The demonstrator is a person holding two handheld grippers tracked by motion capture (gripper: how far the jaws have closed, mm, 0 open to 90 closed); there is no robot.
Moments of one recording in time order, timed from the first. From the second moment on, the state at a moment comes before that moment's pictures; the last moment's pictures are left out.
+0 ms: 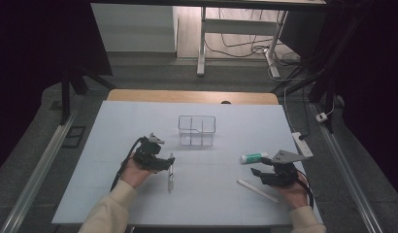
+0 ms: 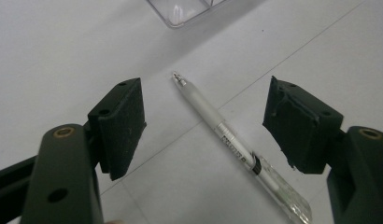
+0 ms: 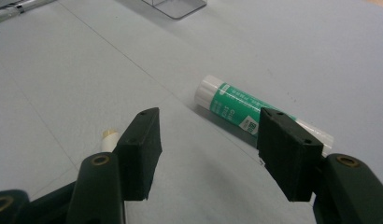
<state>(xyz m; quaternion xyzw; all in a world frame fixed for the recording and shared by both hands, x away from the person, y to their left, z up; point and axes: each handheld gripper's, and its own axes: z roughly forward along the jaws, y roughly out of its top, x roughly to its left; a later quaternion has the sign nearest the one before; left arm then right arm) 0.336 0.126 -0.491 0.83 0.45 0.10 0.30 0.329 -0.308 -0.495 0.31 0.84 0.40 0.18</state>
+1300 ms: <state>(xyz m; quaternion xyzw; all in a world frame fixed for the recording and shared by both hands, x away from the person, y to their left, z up) 0.364 0.104 -0.517 0.85 0.47 0.09 0.22 0.328 -0.307 -0.497 0.31 0.85 0.38 0.19</state>
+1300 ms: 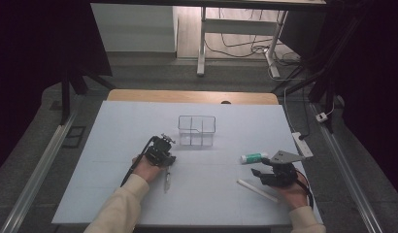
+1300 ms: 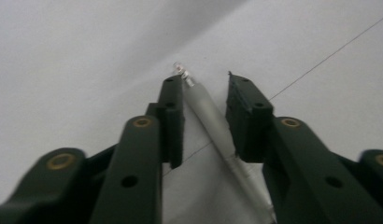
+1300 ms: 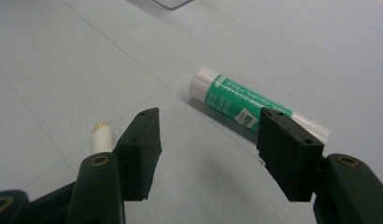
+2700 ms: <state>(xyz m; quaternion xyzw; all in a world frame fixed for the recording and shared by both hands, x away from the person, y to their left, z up) 0.342 0.147 -0.474 0.82 0.43 0.10 0.36 0.330 -0.313 -0.497 0.32 0.84 0.38 0.20</state>
